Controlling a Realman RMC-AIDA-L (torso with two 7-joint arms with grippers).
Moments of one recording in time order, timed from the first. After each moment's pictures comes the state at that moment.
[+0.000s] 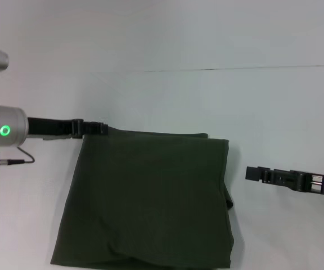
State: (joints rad) left arm -0.75 -2.04 0.70 0.61 2.36 1.12 -2.30; right arm 0.43 2.02 -0.68 -0.53 -1.93 -1.55 1.88
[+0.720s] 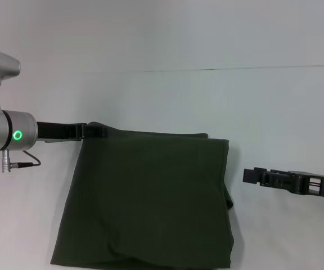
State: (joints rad) left arm -0.77 -2.06 0.76 0.54 2.36 0.96 -2.30; right arm 0.43 2.02 -0.68 -0.53 -1.93 -1.58 1.85
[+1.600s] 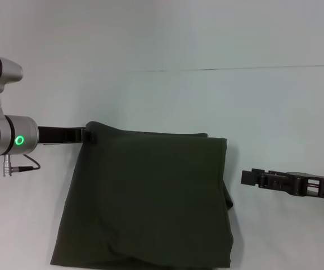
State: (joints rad) left arm -0.75 -2.08 0.79 0.54 2.36 0.90 -2.28; right arm 0.44 2.02 -0.68 -0.53 -1.93 -1.59 1.85
